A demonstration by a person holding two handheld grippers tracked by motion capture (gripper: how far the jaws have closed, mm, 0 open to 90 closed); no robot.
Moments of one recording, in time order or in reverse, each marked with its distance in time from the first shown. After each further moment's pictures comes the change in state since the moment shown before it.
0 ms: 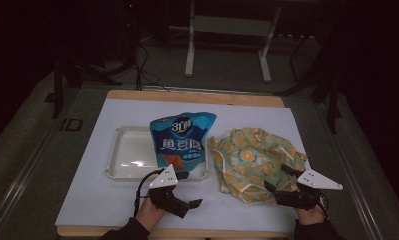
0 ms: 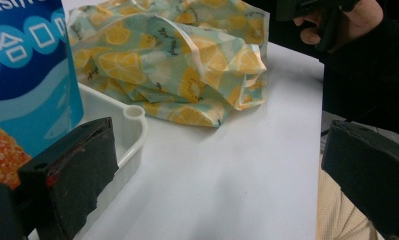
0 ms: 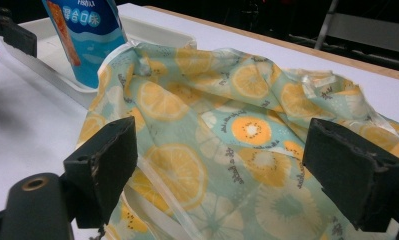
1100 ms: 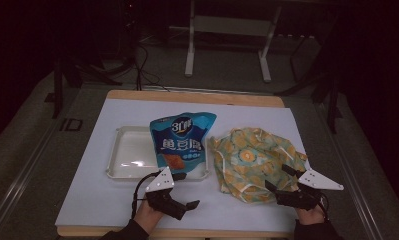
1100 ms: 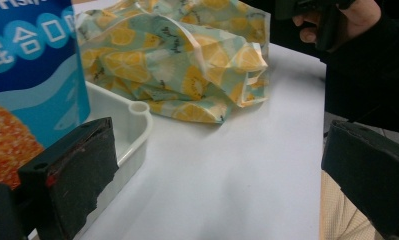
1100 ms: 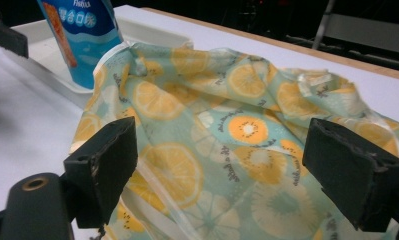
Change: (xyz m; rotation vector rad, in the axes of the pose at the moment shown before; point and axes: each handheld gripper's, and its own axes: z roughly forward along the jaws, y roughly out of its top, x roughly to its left) left arm -0.001 -0.007 -0.006 -0.025 0.024 0.014; right arm -0.002 -0.002 -0.001 -0.007 -0.007 0.008
